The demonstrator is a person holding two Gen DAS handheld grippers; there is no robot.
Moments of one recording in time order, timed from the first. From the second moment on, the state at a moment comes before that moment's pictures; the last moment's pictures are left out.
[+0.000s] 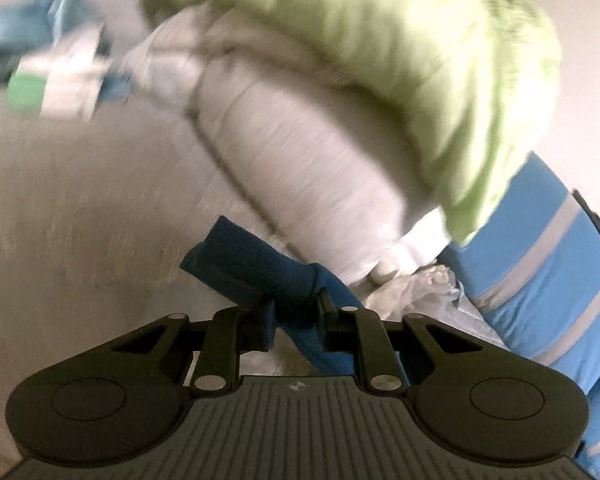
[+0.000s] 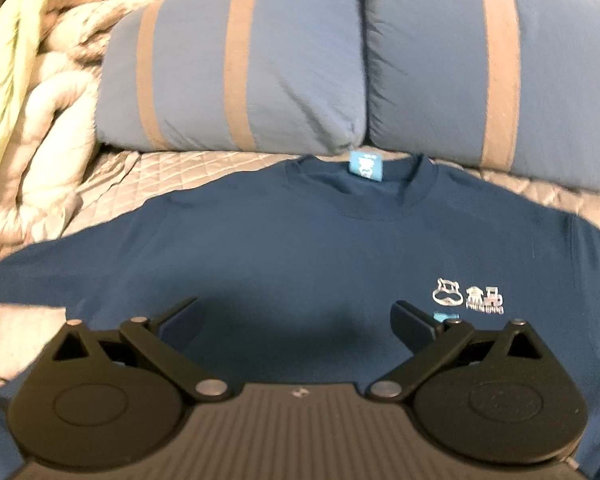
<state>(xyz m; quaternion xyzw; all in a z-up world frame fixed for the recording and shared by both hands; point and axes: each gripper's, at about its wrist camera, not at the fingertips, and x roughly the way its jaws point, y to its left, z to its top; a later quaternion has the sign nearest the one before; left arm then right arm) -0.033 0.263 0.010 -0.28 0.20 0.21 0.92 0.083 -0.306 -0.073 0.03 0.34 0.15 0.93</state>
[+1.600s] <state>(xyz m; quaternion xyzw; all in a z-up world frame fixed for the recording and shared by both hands) 0.096 -0.076 0.118 0.07 0.18 -0.06 0.98 0.075 -0.272 -0.080 -0.08 0.35 0.18 0.92</state>
